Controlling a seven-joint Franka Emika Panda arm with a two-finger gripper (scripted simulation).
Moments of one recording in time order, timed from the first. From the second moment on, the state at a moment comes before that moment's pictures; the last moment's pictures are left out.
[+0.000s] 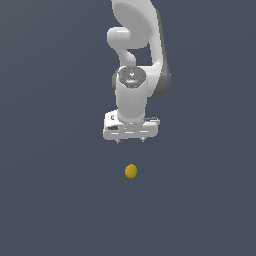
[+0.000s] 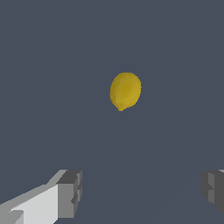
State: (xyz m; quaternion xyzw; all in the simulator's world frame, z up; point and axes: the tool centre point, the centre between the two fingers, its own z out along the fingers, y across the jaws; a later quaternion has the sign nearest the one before) arm 0.009 0.009 0.156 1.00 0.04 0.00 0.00
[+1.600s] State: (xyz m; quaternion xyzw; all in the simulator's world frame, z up) arm 0.091 0.013 0.078 0.96 0.28 0.00 0.00
